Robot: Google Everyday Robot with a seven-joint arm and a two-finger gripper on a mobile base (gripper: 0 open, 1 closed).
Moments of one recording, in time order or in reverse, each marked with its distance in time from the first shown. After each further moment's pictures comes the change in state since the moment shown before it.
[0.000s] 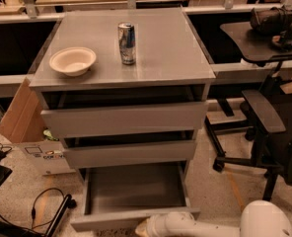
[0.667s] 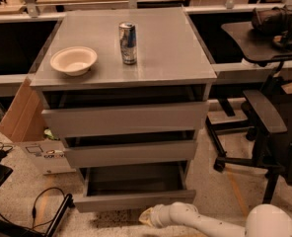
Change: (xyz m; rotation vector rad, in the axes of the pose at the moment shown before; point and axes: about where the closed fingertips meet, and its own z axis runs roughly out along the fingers) arm -0.012 -0.040 -0.014 0.047 -0.031 -0.022
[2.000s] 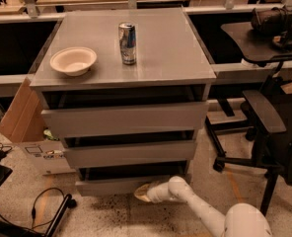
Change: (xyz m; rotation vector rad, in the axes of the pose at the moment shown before) arm -0.070 -0.103 0.018 -0.003 -0.177 -0.088
